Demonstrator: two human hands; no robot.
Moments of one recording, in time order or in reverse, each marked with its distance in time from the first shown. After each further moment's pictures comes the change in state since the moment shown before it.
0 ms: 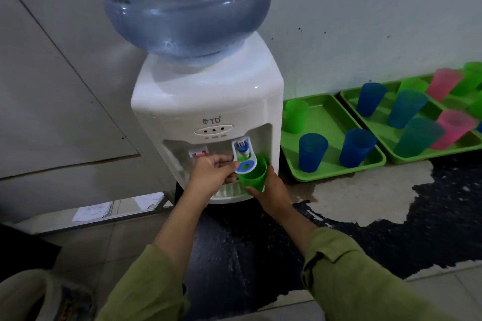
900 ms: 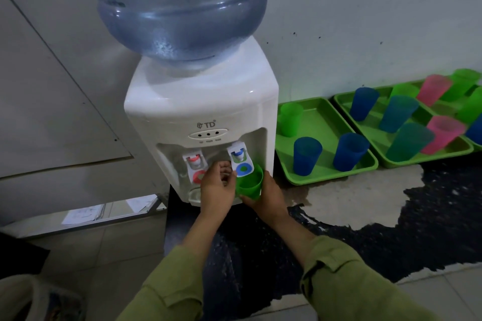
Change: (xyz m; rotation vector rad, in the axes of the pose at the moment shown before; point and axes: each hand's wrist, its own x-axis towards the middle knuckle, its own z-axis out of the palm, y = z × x) left_hand 0.020 -0.062 0.024 0.371 0.280 0.384; right_hand -0.007 0.002 0.000 0.017 0.028 0.032
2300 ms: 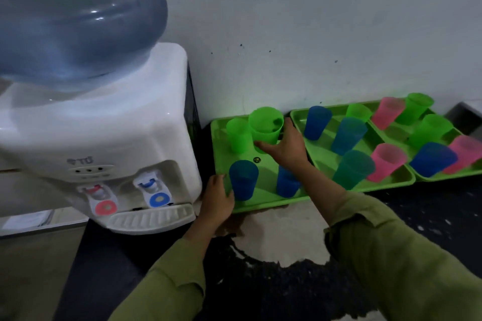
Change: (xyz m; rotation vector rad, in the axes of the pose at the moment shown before) left_hand 0.019 0.049 0.172 0.315 -0.352 -0.101; right_hand 0.154 0.035 -0.225 -0.037 0.163 -0.088
